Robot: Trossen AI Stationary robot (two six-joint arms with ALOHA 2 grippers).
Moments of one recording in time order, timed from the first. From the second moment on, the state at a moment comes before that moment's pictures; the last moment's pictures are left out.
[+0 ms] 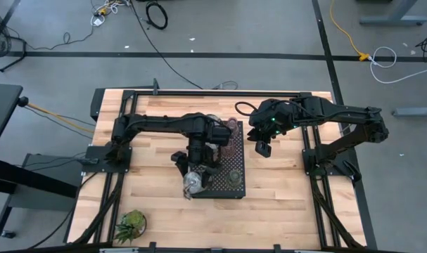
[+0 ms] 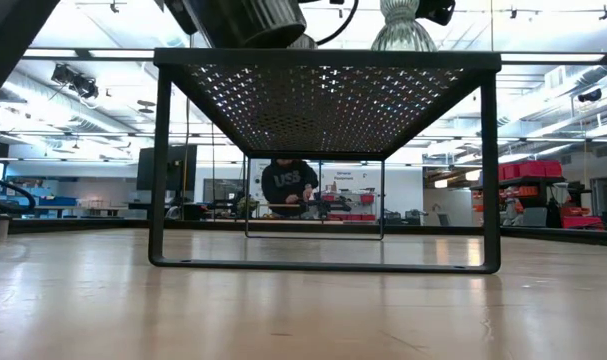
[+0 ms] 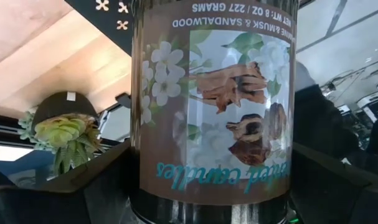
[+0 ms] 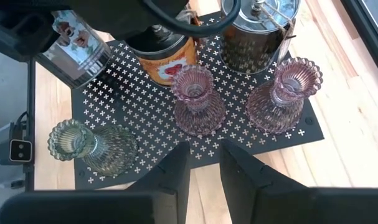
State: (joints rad) left arm -0.01 2.05 2.02 -1.57 0.84 -1.00; right arm -0.02 1.37 1.56 -1.09 -0.02 0.23
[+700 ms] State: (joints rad) left arm 0.00 2.05 2.02 -1.57 0.80 -0.96; right arm -0.02 1.37 1.56 -1.09 -0.02 0.22
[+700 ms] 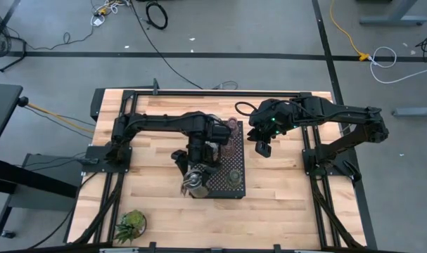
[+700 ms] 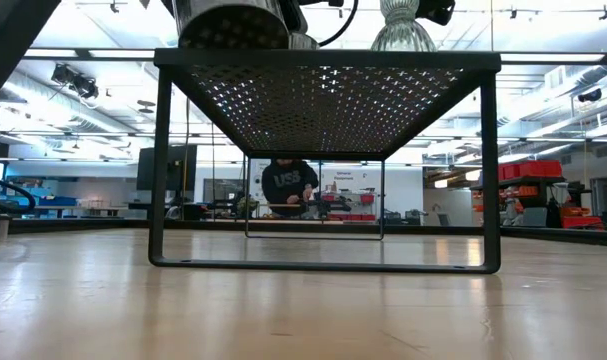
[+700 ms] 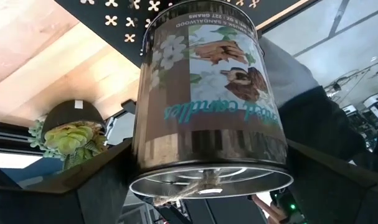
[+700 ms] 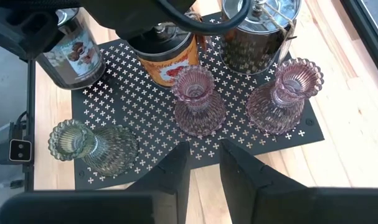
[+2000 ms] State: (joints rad) left arm 0.04 2.01 2.02 -1.47 0.76 -1.01; right arm -0.02 1.37 1.56 -1.09 -0.02 0.22
